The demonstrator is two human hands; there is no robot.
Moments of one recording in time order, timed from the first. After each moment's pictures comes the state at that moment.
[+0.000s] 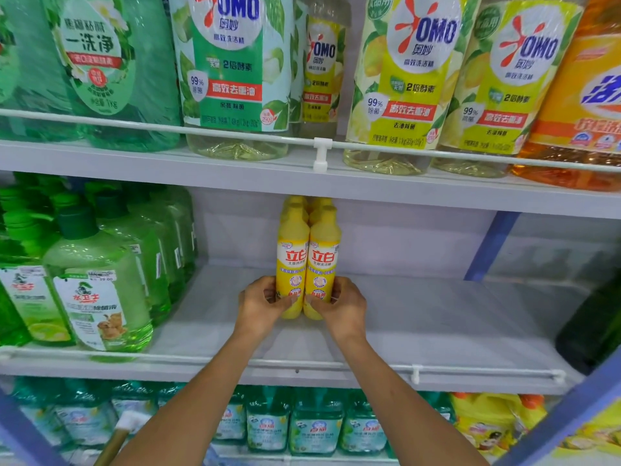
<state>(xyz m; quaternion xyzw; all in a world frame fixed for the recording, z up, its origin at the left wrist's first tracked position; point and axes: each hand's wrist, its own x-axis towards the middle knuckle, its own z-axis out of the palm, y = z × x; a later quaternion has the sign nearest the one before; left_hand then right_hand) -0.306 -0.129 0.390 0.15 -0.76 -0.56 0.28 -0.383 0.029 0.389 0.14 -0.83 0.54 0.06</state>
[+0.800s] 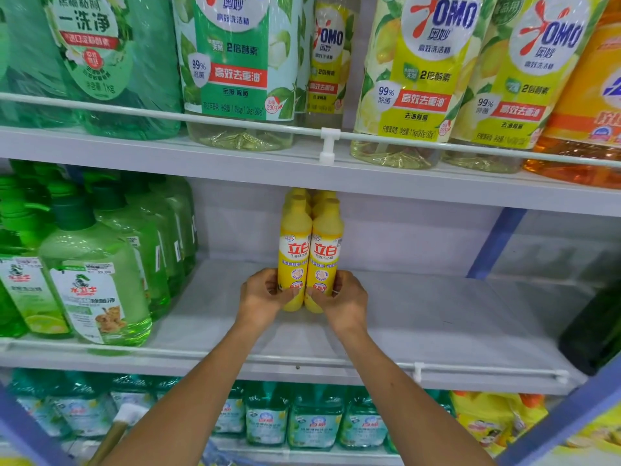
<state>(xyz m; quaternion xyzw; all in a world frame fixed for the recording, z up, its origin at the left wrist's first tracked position) -0.312 -0.132 0.393 0.15 -0.76 -0.58 0.27 -0.389 0.026 0.391 0.13 -0.85 0.51 0.05</state>
